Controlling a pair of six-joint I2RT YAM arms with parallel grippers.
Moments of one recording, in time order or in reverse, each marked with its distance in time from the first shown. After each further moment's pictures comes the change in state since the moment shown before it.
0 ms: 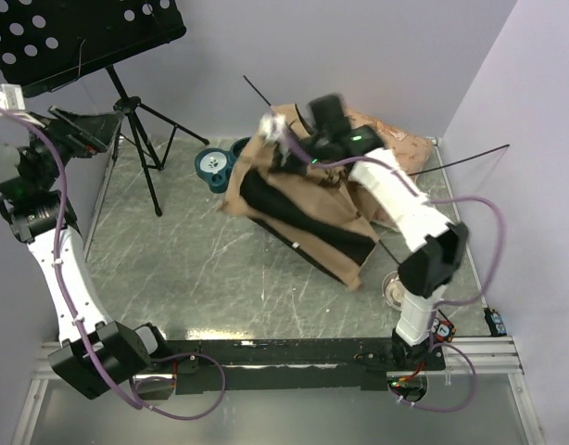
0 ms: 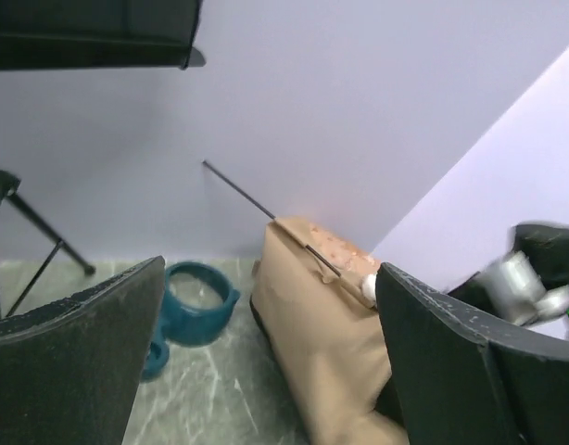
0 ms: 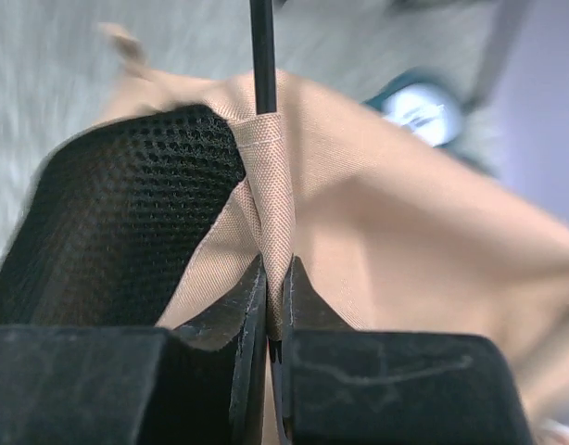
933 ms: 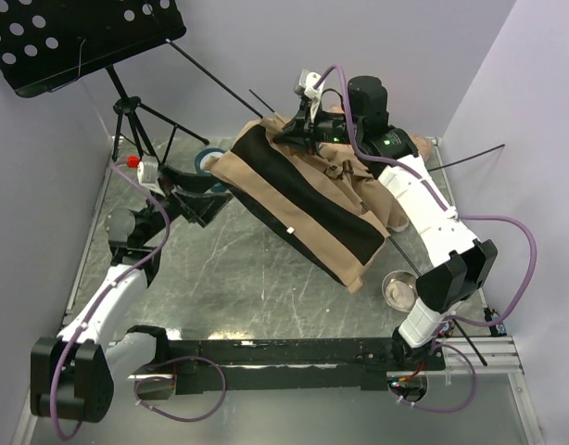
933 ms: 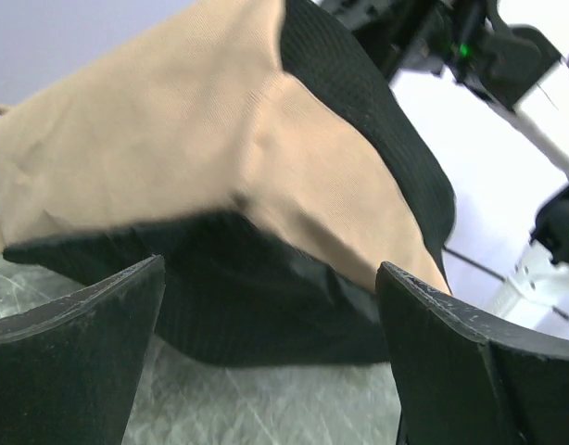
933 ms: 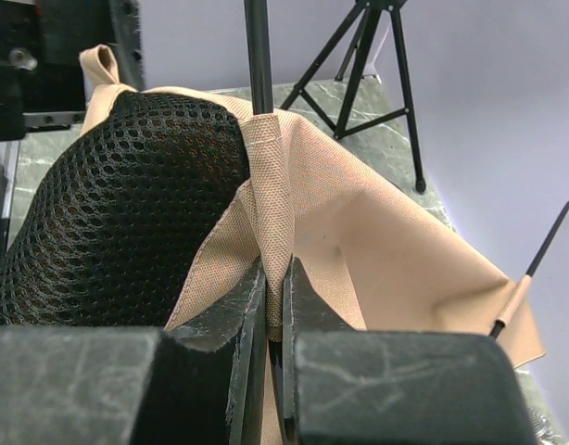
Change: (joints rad) left arm -0.642 -0.150 -0.731 0.763 -0.117 -0.048; right arm -0.114 -0.182 -0.099 0.438 -0.148 0.536
